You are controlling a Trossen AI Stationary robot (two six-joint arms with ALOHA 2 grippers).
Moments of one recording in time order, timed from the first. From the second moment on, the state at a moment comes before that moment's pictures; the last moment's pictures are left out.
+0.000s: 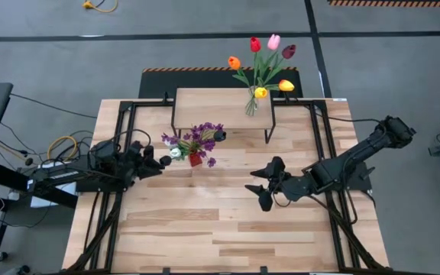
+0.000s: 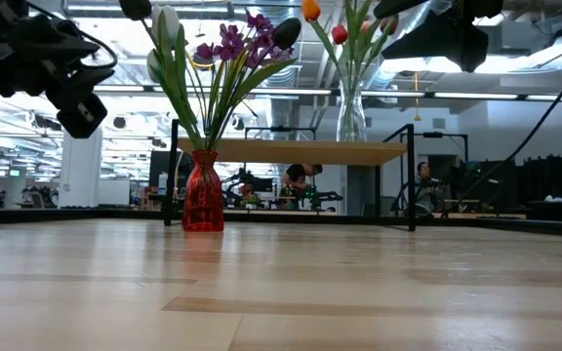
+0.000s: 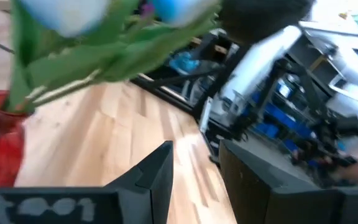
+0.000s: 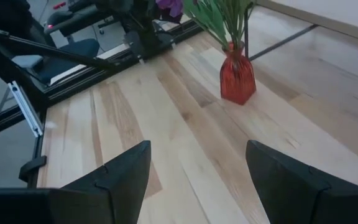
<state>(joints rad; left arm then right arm) 0.24 0.01 0.04 0.00 0.48 -0.61 0.49 1.26 0.81 -0.13 0.63 0.66</state>
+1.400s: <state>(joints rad) 0.08 0.14 0.77 0.10 0.57 -0.81 0.50 1.26 0.81 -0.12 0.63 0.79</state>
